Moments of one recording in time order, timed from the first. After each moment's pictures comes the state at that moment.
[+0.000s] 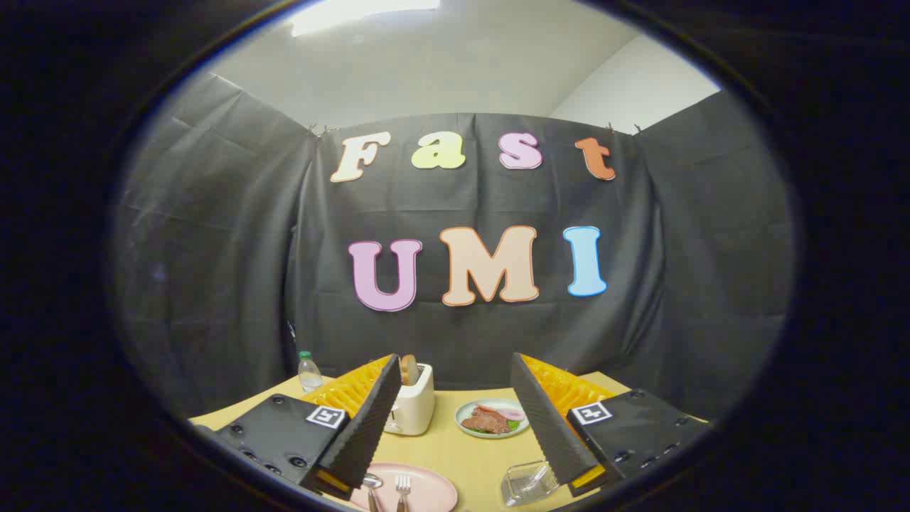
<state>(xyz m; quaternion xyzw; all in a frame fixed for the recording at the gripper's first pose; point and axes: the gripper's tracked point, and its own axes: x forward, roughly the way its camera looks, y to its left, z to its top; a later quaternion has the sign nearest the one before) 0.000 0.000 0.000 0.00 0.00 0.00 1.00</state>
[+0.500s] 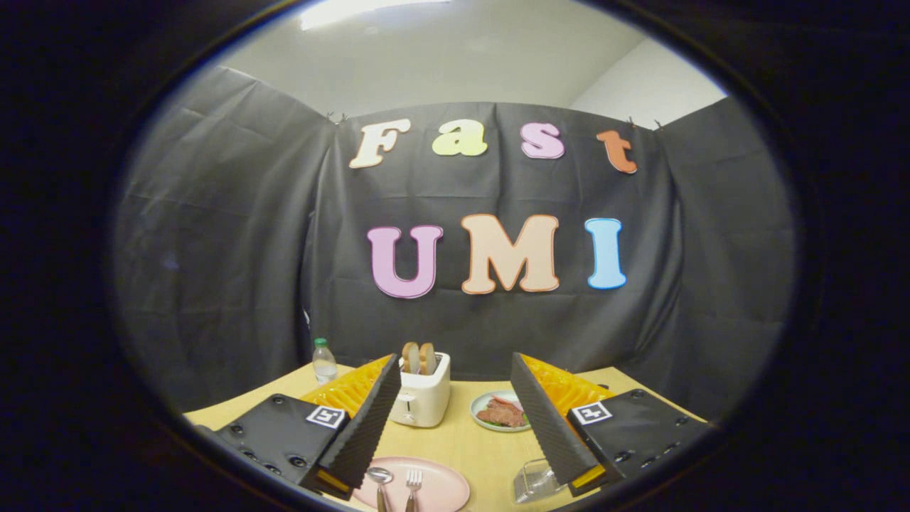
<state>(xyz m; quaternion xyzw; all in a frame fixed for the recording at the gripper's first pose) 0.005 0.029 -0.010 -0.02 0.02 0.03 1.00</state>
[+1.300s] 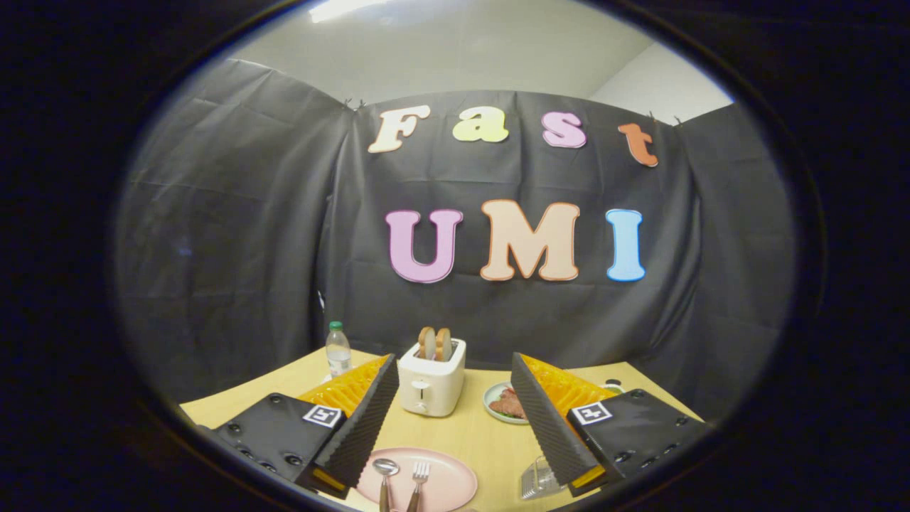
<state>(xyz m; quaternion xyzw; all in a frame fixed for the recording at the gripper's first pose) 0.003 0.048 -0.042 -0.03 0.06 0.07 1.00</state>
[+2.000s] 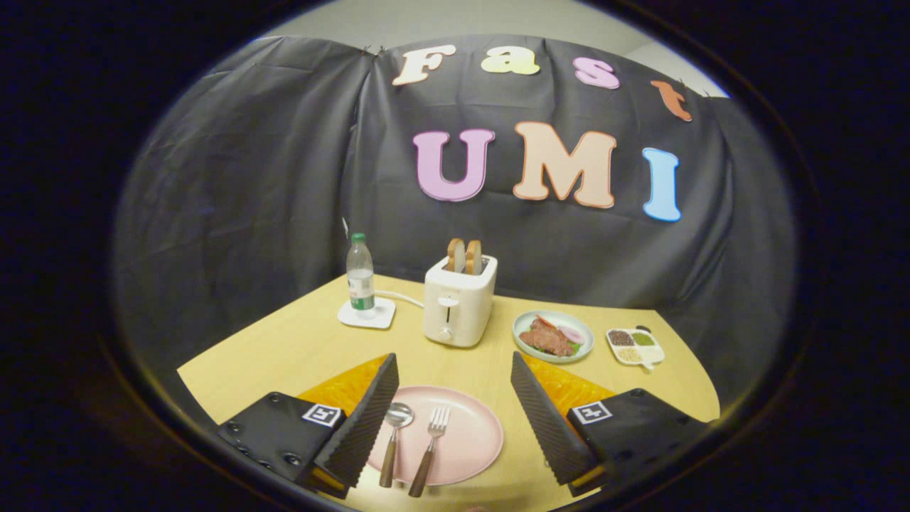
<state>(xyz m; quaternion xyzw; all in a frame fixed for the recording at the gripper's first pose) -0.019 0.061 -0.170 -0.07 0.21 0.12 0.97</state>
